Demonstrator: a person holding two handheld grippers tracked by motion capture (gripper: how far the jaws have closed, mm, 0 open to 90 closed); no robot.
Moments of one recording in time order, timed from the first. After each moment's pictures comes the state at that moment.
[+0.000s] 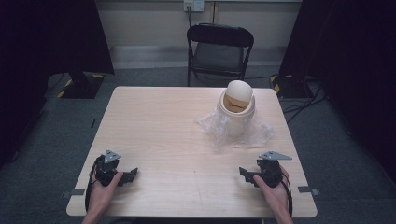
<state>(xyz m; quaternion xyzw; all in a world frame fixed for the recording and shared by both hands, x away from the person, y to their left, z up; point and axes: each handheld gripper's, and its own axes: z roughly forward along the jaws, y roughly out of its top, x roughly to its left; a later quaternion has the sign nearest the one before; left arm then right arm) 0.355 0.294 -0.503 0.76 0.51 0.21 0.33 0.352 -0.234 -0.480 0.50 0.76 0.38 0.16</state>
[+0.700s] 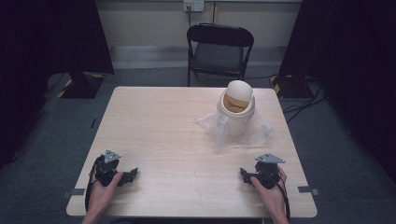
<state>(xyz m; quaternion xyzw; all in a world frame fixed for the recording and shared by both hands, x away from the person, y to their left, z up) 0.355 0.295 -0.503 0.77 0.51 0.21 0.33 0.355 -0.230 -0.500 0.51 0.76 0.33 0.22</state>
